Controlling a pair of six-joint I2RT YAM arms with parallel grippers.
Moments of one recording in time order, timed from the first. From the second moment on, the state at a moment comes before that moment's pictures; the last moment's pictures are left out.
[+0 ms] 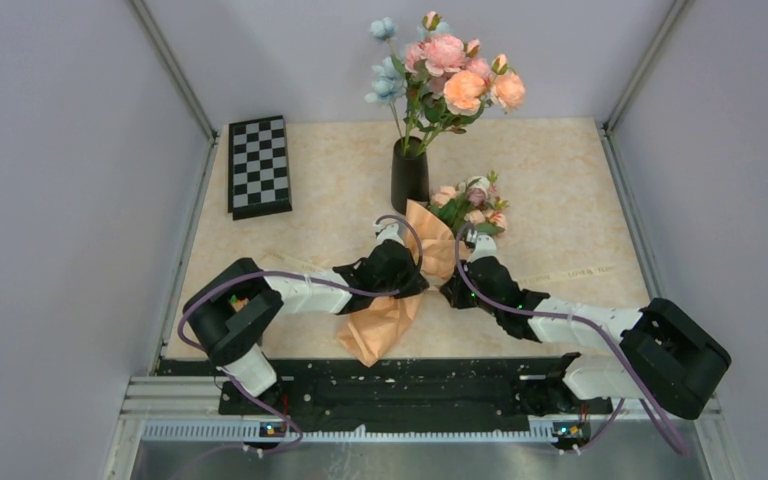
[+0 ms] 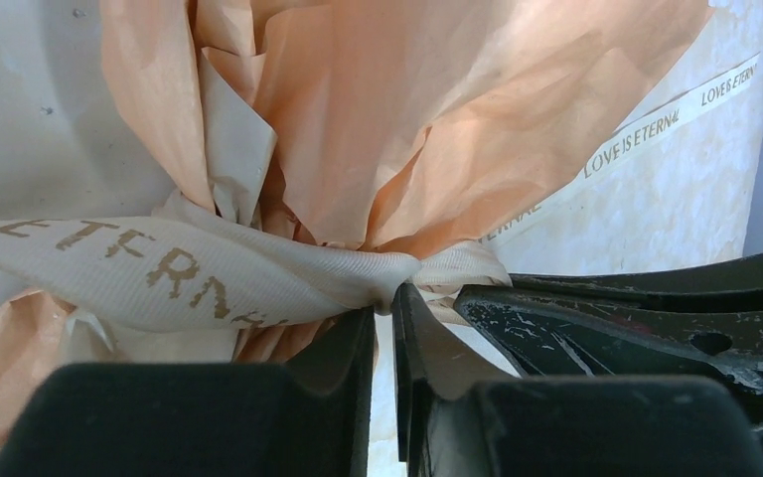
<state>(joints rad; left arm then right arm) -0.89 1.64 0.76 0.22 -0.06 -0.97 0.79 1.24 0.38 0.26 0.15 0.62</state>
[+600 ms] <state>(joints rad) -0.89 1.56 0.73 0.22 -0.04 -0.97 0.79 1.24 0.38 0.26 0.17 0.65</state>
